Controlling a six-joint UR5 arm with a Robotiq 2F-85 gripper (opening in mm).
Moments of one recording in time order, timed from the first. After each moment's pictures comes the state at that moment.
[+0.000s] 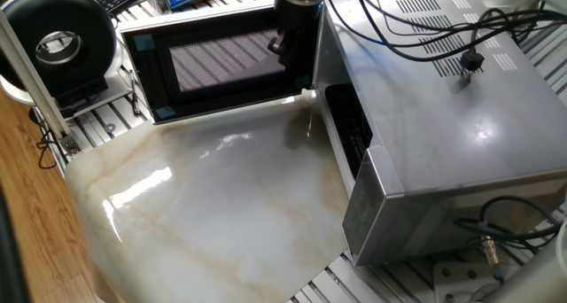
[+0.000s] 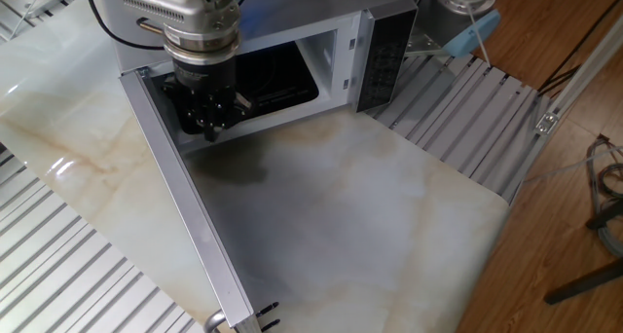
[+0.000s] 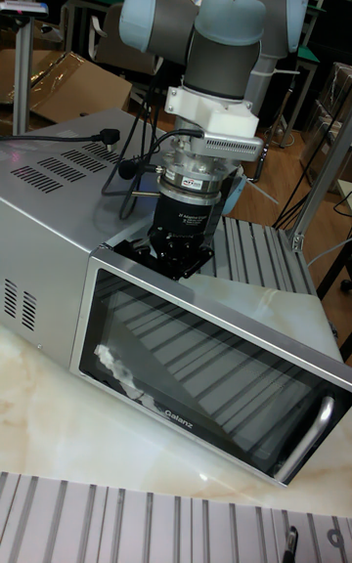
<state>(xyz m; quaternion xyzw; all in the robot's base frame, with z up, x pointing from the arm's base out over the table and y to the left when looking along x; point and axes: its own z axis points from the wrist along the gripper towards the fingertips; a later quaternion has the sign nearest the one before) 0.571 -0.005 0.176 -0.17 0.98 -0.01 0.08</state>
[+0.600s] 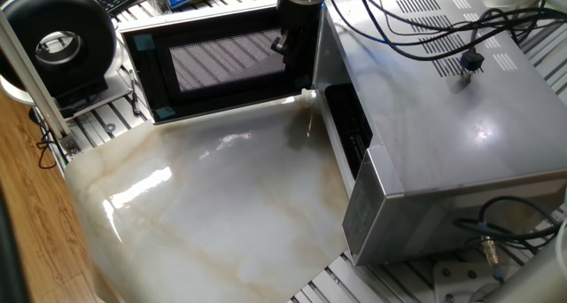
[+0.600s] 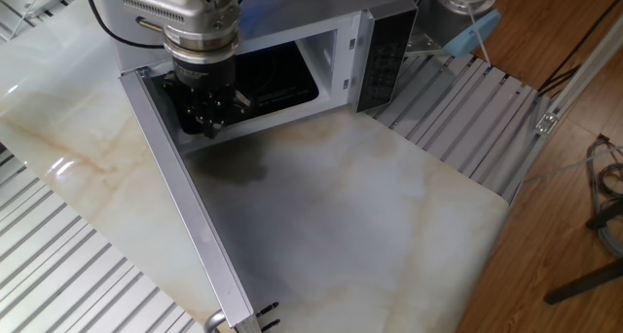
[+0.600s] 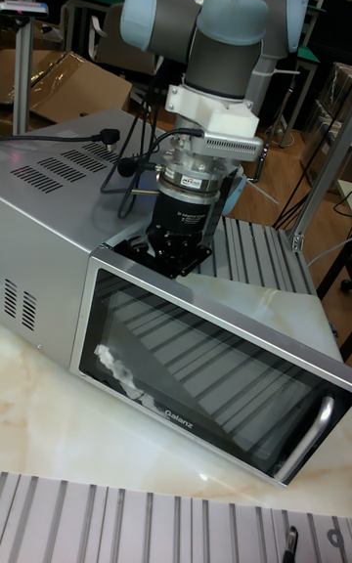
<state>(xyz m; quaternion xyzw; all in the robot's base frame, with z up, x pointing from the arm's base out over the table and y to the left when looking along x) 0.566 -0.009 0.182 -0.17 0.98 -0.01 0.07</state>
